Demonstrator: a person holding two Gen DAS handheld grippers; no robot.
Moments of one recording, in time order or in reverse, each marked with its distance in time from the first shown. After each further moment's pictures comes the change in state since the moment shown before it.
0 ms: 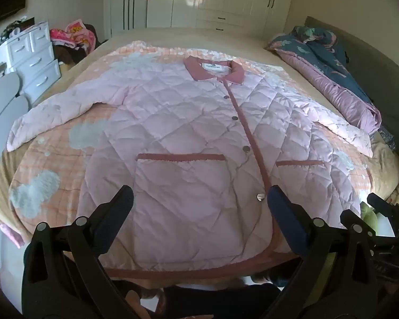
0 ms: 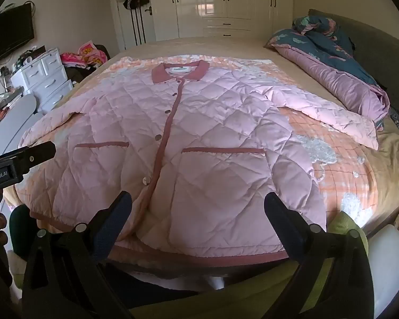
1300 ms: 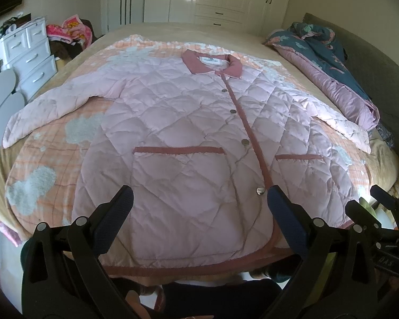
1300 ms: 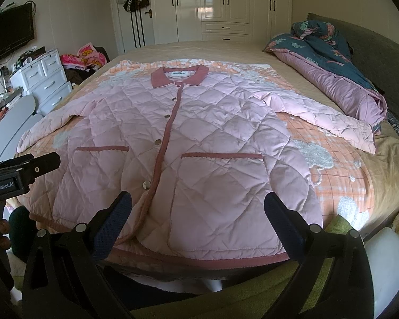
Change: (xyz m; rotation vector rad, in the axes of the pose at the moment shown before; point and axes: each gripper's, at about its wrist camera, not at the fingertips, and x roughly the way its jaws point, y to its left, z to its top) left arm 0.007 0.005 -0.008 -0.003 0.026 -0.015; right arm -0.007 0.004 0.003 -0.008 -0.023 -0.018
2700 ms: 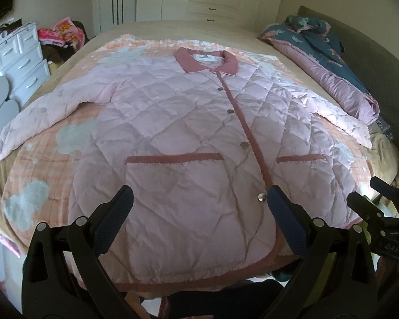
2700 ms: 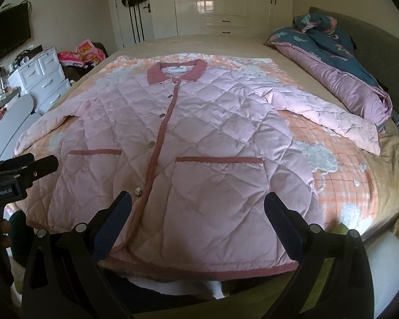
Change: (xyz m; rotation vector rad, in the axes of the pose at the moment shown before) left arm 0.021 0.000 0.019 0.036 0.029 -0.008; right arm 0.025 -0.009 0.018 0.004 0.041 0.007
